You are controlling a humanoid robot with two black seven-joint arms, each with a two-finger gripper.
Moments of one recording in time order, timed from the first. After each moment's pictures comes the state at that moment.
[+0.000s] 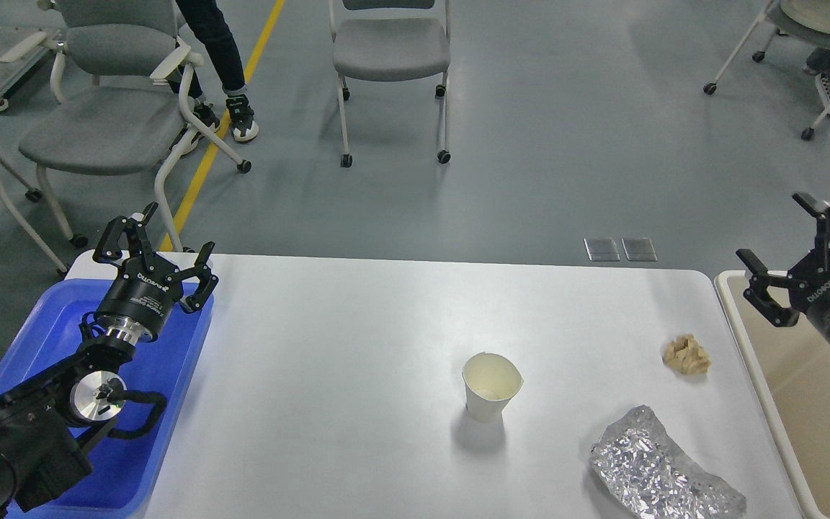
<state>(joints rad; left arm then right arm) -0.59 0.40 -0.62 -0.54 -0.06 -0.57 -0.61 0.27 -0.77 1.09 1.15 -0.33 0.28 0.28</state>
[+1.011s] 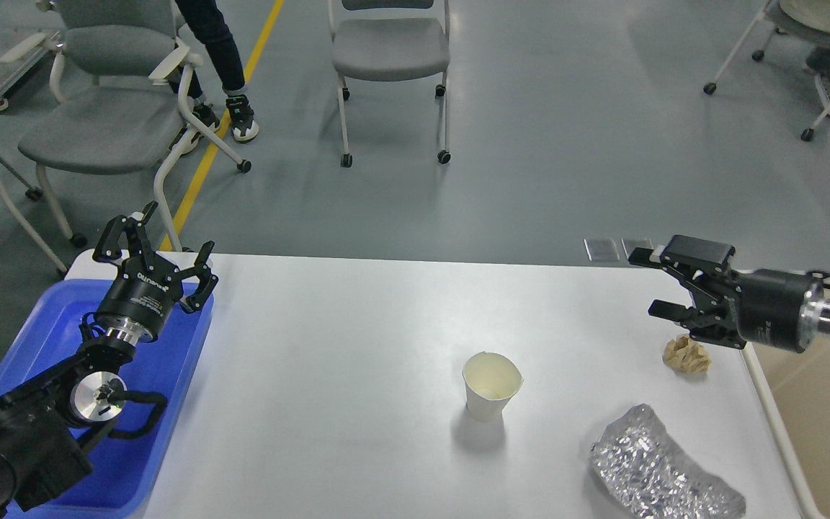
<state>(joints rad) -0.59 0.40 -0.63 -0.54 -0.06 -0.57 -0.62 0.67 -0.98 0.59 1.46 -0.69 0.42 0.01</state>
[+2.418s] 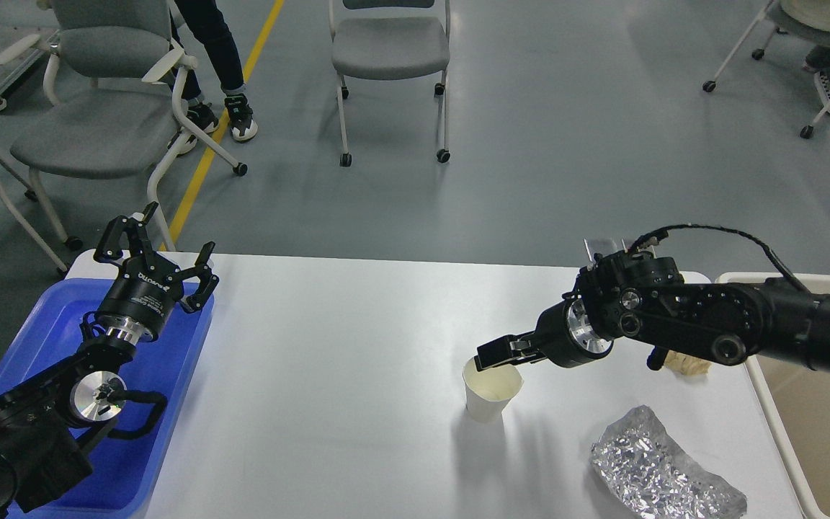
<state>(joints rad) -0.59 0.40 -0.63 -0.54 -0.06 -0.57 -0.61 1.24 -0.35 -0.22 1.07 -0.99 0.42 -0.01</state>
